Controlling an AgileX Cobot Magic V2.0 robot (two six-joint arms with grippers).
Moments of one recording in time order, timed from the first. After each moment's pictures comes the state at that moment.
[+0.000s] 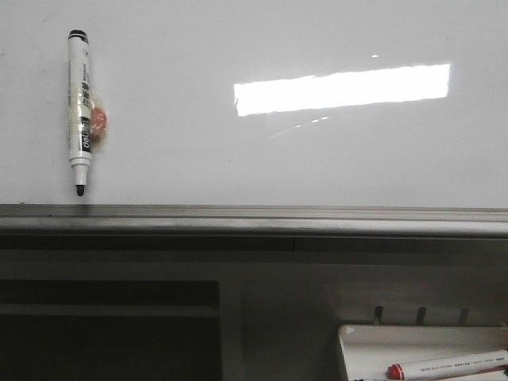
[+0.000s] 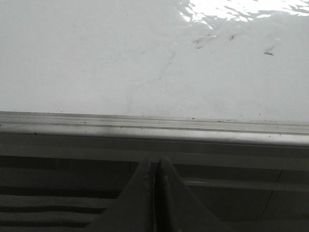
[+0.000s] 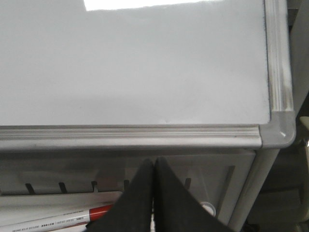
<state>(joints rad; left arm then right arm) -0.01 0.00 0.00 0.11 0.33 -0.10 -0.12 -0.01 0.01 0.06 0.30 -0.10</state>
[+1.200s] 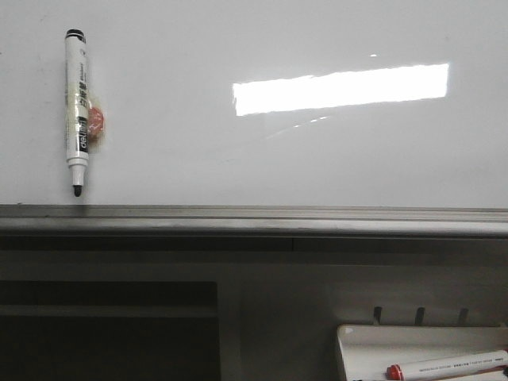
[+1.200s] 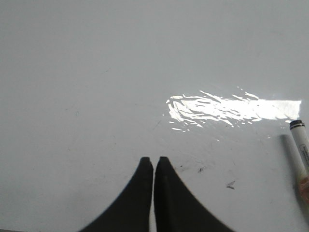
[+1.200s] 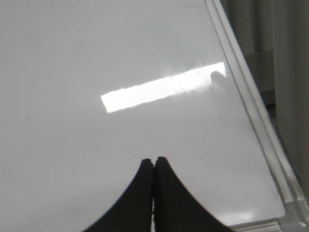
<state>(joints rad) -0.01 0.00 0.00 0.00 -0.05 -0.10 -0.10 -0.01 0.01 0.22 -0.02 -0.05</state>
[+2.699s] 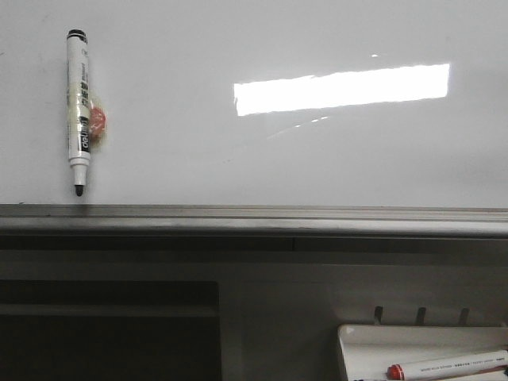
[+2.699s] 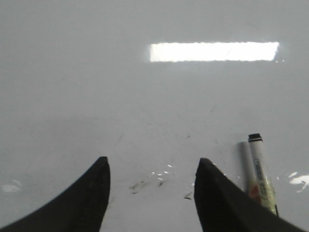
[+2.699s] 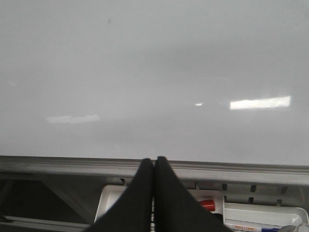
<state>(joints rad) -0.07 0.38 -0.47 -0.22 0.32 0.13 0.09 0.31 -0.40 0.23 0.55 -0.03</state>
